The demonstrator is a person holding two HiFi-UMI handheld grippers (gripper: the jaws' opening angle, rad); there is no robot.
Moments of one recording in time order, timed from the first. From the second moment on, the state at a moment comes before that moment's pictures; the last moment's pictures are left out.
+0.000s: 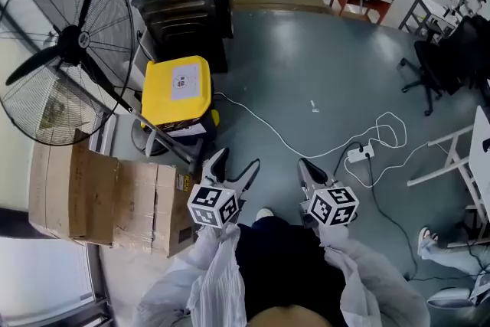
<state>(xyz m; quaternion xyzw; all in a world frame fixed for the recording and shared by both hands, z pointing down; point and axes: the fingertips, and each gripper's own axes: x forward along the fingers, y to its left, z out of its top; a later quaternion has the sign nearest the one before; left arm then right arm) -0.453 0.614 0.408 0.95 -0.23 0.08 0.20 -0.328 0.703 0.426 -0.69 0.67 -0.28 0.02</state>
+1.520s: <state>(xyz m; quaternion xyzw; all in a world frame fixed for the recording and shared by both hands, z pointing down) -0.301 0.245 0.407 0.94 -0.24 0.09 0.21 -0.187 0.327 0.429 -0.67 0.69 -0.29 0.03</state>
